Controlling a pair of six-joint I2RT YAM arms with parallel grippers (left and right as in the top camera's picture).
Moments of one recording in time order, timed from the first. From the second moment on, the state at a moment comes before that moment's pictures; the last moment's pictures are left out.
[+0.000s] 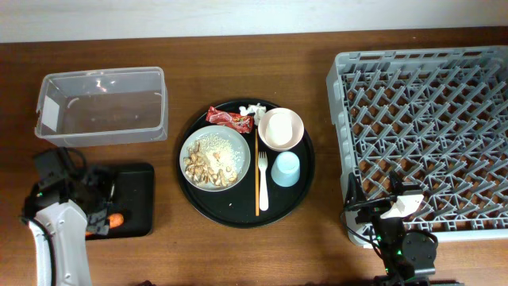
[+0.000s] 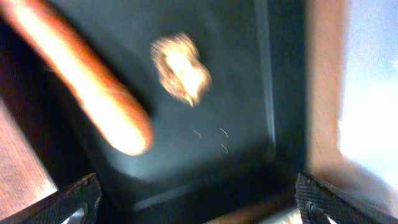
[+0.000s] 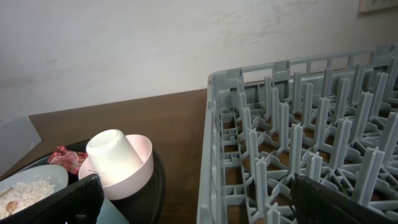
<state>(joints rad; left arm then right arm) 0.47 1.29 0.87 -0.86 0.11 -0.90 0.04 0.01 0.01 -0.07 -0.06 0.20</state>
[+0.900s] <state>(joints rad) -0.49 1.81 1.31 -0.73 -0.01 -0.13 0.04 0.01 0.01 -0.07 -0.06 0.20</state>
